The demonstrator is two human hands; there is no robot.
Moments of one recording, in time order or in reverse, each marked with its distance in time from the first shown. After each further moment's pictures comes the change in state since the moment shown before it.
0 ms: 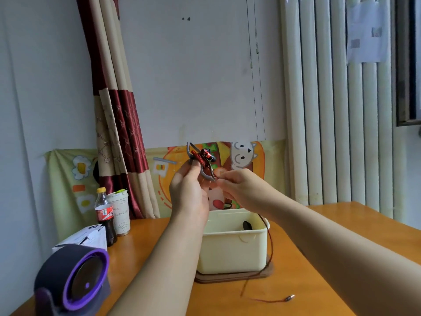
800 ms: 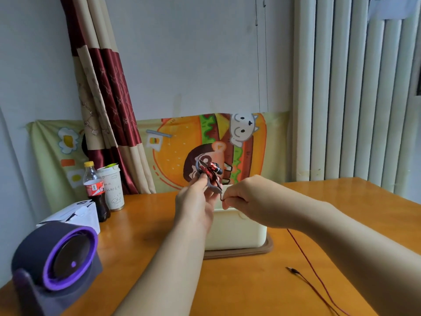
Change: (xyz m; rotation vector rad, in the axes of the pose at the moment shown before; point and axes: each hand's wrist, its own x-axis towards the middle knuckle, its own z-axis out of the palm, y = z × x) left_hand 0.014 -0.065 -0.047 0.064 0.130 -0.375; right_hand -0.018 0.051 0.016 -0.478 -0.256 -0.081
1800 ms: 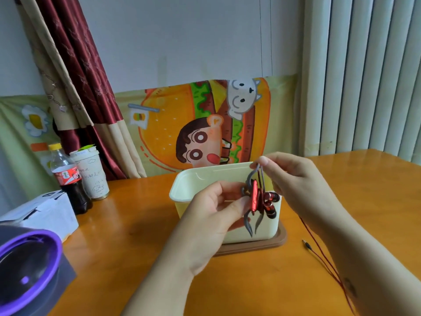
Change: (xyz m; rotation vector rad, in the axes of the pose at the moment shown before) left_hand 0.018 -0.040 -0.042 0.641 -0.635 0.082; right_hand 0.014 0.069 0.065 0.749 0.538 0.252
